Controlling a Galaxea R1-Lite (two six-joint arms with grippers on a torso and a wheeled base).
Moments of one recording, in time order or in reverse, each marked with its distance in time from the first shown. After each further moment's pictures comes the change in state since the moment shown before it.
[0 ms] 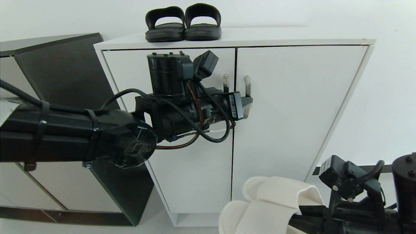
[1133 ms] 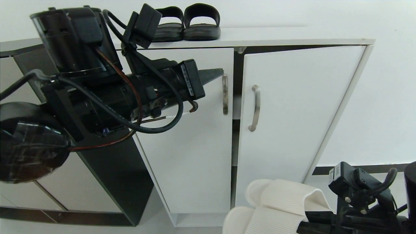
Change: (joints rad) left arm 0.060 -0.265 0.149 -0.023 -0.021 -0.004; right arm -0.001 -0.034 0.034 -0.003 0.014 -0.034
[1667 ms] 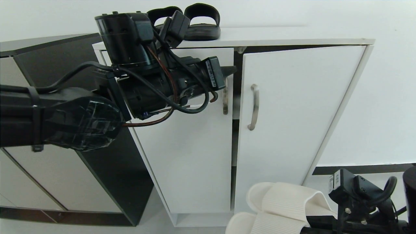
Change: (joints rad) left arm 0.003 0.170 -0.200 0.041 -0.013 -0.010; right arm 0.001 -0.003 0.023 0.001 0.004 -0.055
